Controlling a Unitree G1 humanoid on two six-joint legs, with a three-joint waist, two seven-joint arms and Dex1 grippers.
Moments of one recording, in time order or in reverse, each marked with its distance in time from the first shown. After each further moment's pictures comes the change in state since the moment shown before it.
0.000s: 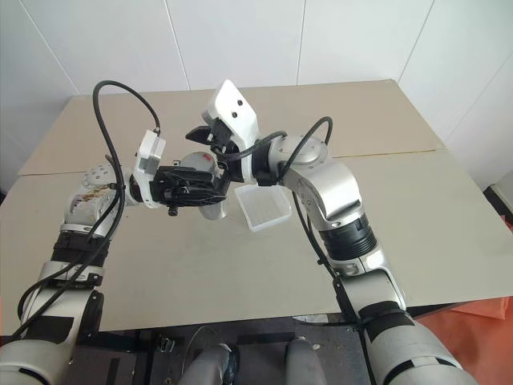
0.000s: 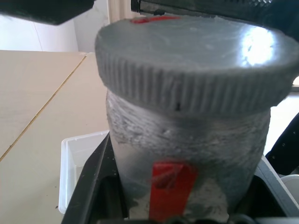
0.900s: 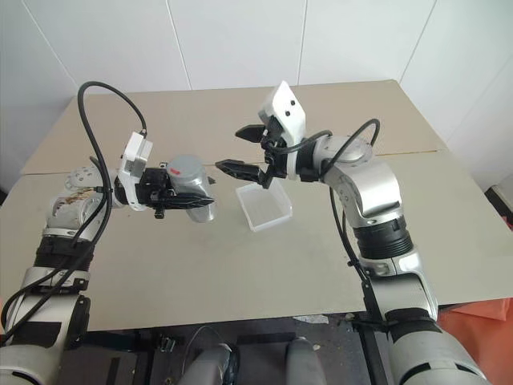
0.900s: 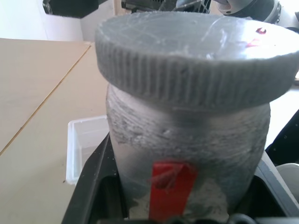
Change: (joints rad) left arm 0.041 0.068 0.019 -0.055 -0.010 0.028 -0.014; right arm 0.071 -0.176 -0.088 0.046 0.022 -0.044 0.086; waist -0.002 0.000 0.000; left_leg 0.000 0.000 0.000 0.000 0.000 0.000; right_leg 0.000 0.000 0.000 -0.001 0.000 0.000
